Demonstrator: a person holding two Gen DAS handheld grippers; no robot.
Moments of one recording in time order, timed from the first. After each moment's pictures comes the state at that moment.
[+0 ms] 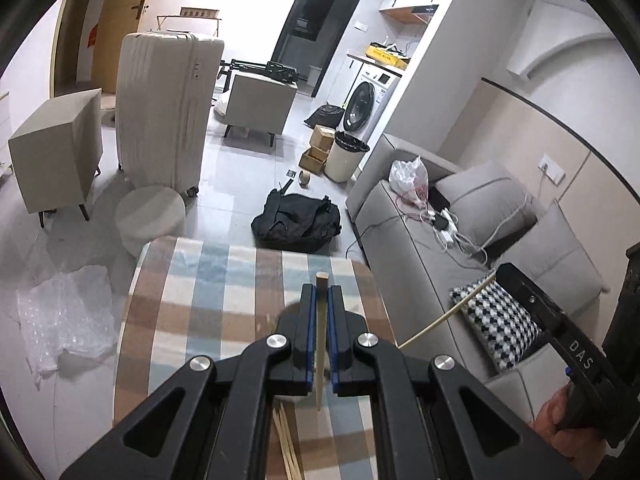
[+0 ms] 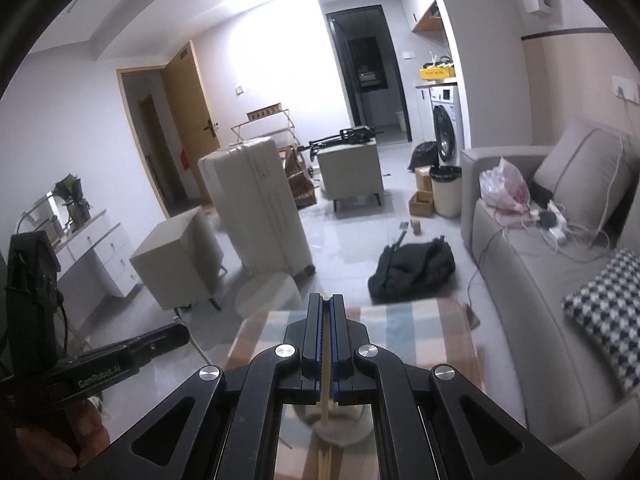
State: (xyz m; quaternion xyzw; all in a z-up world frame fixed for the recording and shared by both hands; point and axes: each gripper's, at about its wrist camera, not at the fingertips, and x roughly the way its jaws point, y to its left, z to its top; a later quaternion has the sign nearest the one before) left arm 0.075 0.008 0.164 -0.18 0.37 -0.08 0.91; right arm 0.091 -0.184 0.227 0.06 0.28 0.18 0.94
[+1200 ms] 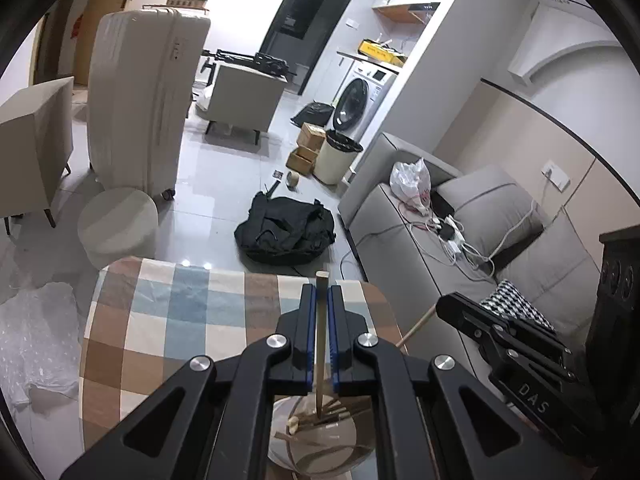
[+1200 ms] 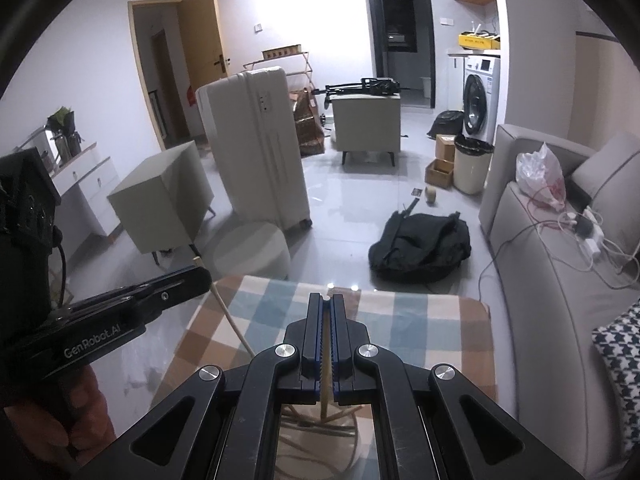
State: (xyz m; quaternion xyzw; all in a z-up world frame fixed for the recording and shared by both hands) left arm 0.149 0.020 0.117 -0.19 0.37 -0.12 0.90; right arm 0.191 -0.125 0.144 -0.03 0.36 0.21 0.91
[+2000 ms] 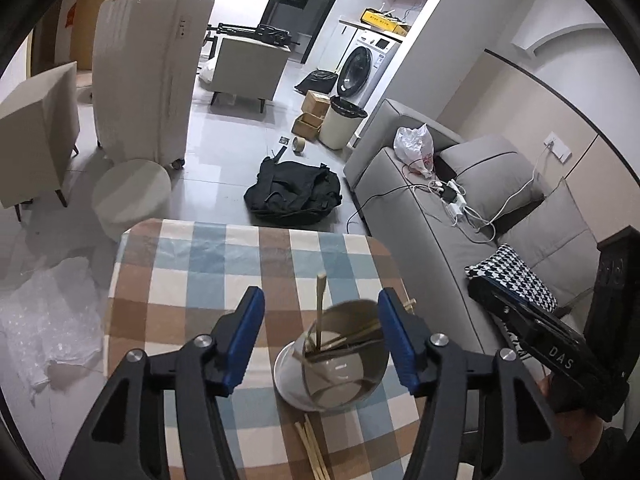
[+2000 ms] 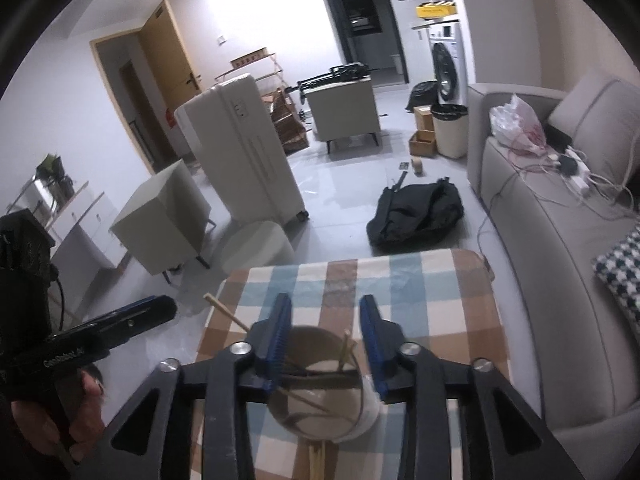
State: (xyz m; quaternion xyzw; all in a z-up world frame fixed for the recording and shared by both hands) left arm 0.110 0.026 0.127 -0.17 0.43 -0.11 0.88; right arm 0.155 -0.168 0.148 0.06 0.38 0.18 0.90
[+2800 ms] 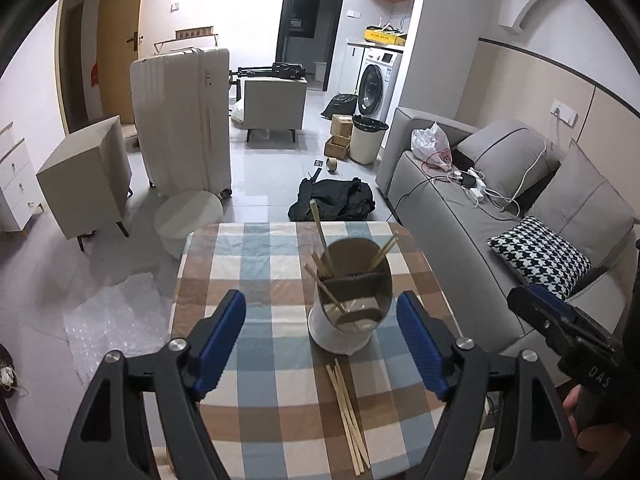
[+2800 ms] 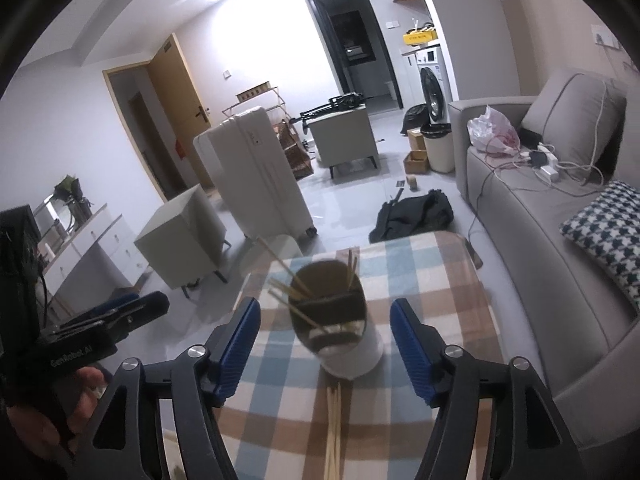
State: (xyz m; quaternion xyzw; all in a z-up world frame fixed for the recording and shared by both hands) left arm 0.005 -0.006 0.148 -0.08 0.38 -0.04 0.92; right arm 0.010 -0.204 0.161 0.09 0.33 0.18 0.92
